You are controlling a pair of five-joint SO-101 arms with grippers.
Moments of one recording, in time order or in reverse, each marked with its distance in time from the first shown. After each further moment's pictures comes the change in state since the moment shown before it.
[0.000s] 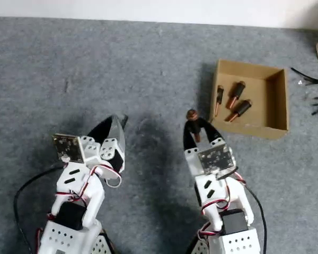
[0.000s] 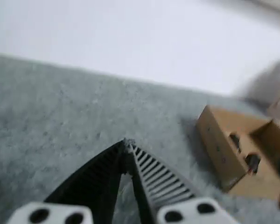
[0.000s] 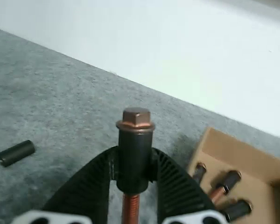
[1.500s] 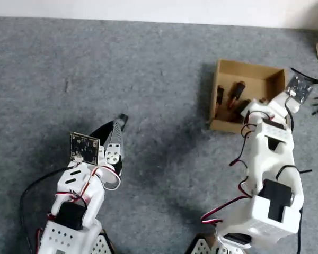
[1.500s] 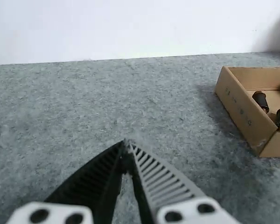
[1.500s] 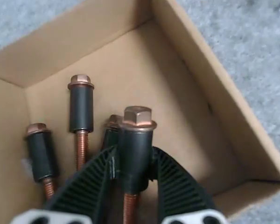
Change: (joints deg) left arm -0.1 0.0 0.0 4.4 -12.7; right arm 30.0 106.2 -62.5 -5.9 -33.5
